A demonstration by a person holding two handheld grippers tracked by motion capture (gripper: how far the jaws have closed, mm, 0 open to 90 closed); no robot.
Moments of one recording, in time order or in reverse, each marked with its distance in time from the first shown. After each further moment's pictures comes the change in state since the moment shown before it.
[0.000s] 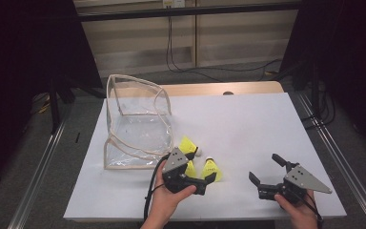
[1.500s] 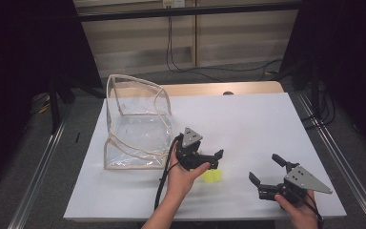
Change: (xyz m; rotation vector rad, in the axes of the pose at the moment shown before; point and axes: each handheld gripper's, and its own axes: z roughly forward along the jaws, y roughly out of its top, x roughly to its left) left arm 0.020 0.033 0.051 0.072 0.185 -0.044; right arm 0.000 0.000 -0.001 0.000 0.006 0.006
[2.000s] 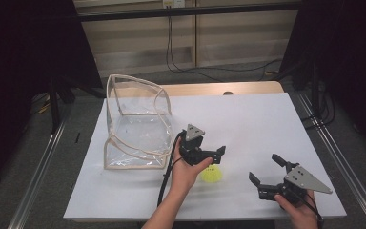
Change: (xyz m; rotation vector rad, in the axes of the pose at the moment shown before) left arm 0.006 0.004 0.014 0.026 0.010 -0.059; right arm 0.000 0.000 0.000 -0.002 0.000 -0.004
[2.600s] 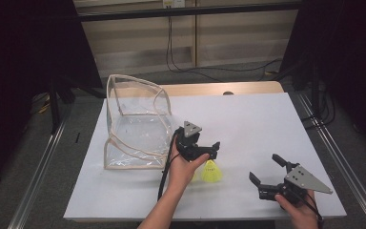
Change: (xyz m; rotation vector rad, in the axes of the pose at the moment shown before) left arm 0.012 0.003 0.003 0.025 0.093 0.034; right arm 0.000 0.000 -0.001 0.003 -0.001 0.003
